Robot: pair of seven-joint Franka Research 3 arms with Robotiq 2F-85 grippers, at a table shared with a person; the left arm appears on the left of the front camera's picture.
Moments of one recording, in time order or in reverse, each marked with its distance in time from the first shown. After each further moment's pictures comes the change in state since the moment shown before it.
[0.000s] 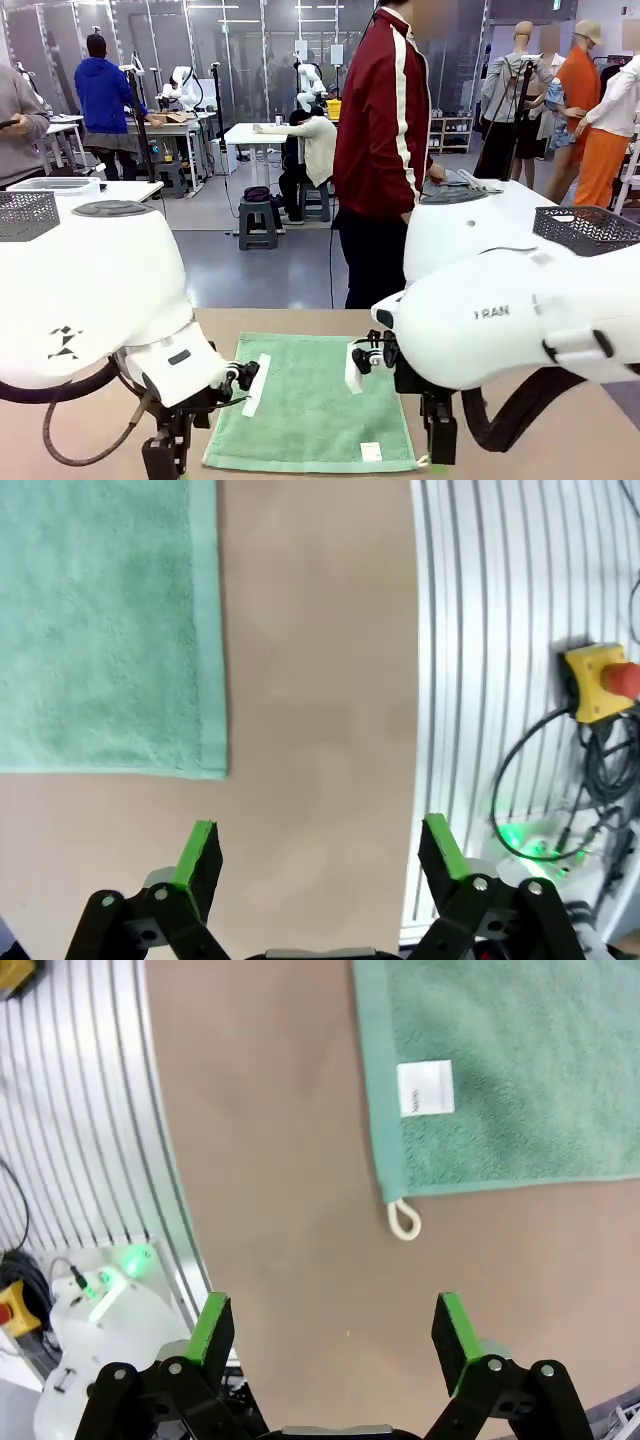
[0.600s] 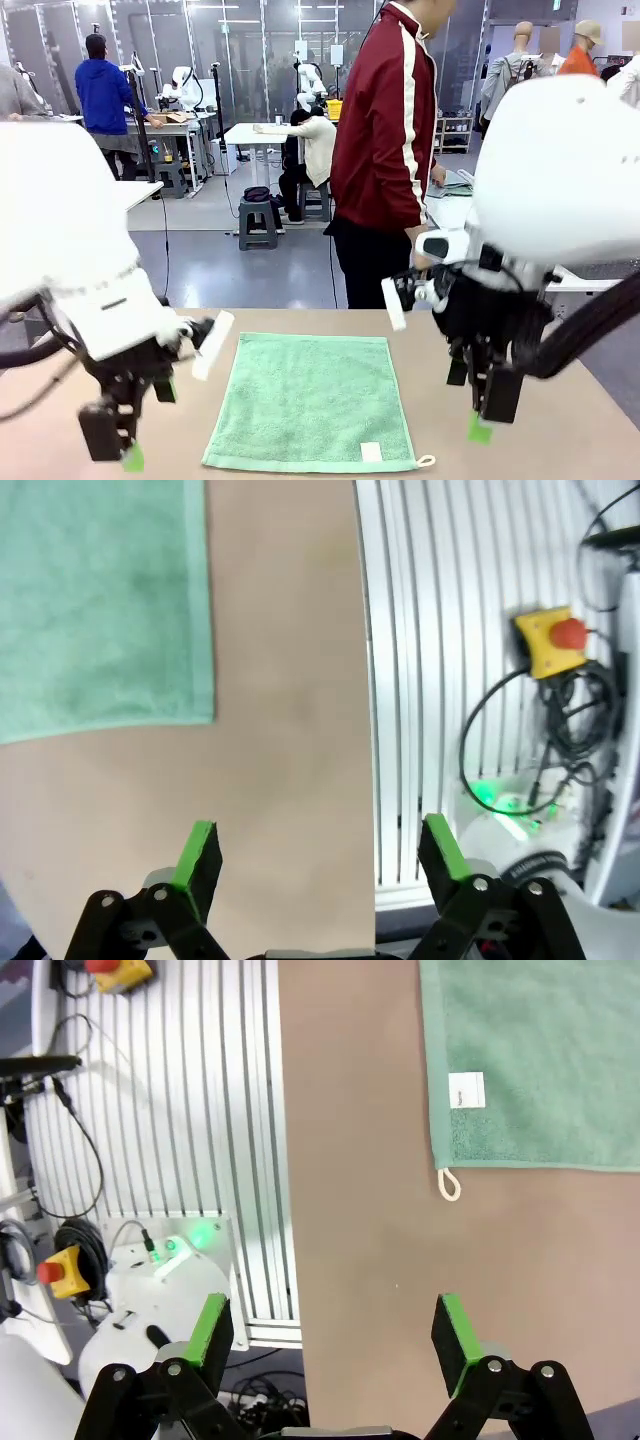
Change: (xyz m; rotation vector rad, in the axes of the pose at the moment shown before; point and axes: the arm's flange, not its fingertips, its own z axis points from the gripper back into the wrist) left arm -0.024 -0.021 0.065 -0.026 -0.016 -0.032; right arm -0.047 0.024 0.088 0.103 -0.118 0.067
